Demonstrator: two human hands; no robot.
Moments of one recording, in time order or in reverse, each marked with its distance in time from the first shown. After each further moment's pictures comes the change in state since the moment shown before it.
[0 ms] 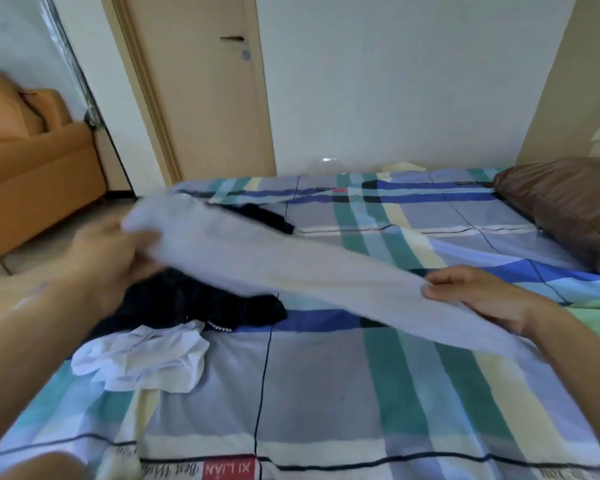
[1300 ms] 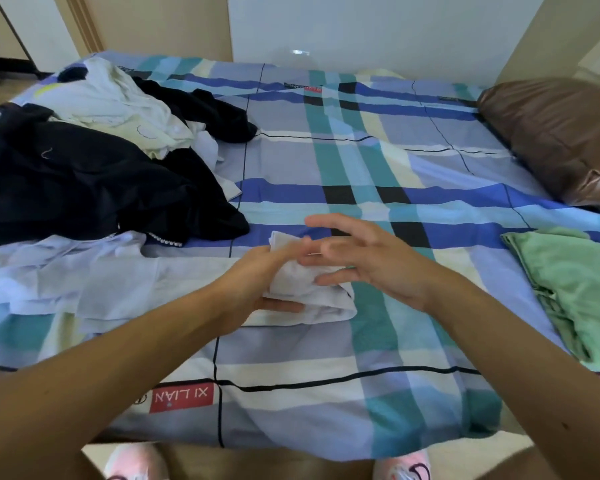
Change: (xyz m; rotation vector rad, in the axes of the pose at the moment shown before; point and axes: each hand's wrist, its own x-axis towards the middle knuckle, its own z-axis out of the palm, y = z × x) left_hand -0.093 -0.136 0.148 0.007 -0.835 -0.446; right_hand 0.001 -0.012 0.132 0.160 -0.156 0.064
